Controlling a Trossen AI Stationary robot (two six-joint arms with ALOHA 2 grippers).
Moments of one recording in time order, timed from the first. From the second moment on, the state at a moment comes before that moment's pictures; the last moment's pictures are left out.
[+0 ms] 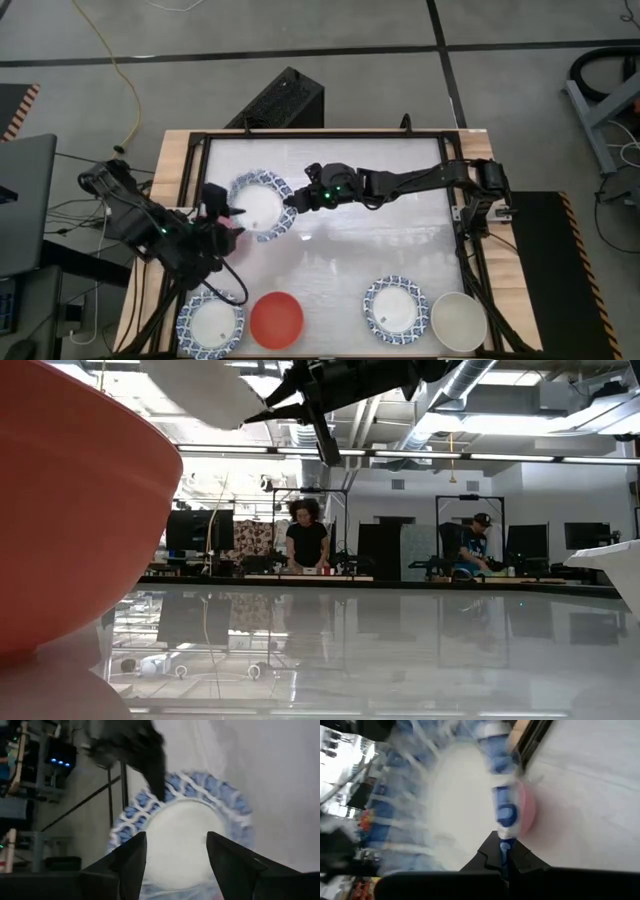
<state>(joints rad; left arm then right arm) -0.69 1.37 1.68 -1.47 -0.83 -0.18 -0.04 1.77 1.34 0.15 -0.05 1.07</state>
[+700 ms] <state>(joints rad) -0.76 1.23 1.80 -1.50 -0.93 -0.72 -0.05 1.77 1.34 -0.01 -0.06 1.07</state>
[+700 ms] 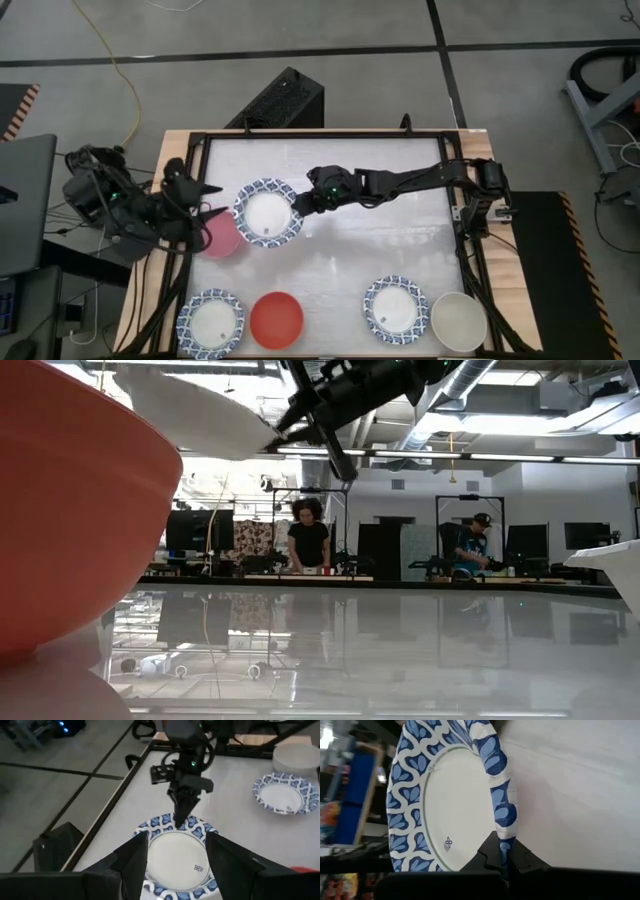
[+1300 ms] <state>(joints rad) -0.77 1.18 1.80 -1.57 -0.95 -0.76 0.04 1.83 1.50 -0.06 -0.03 1.04</state>
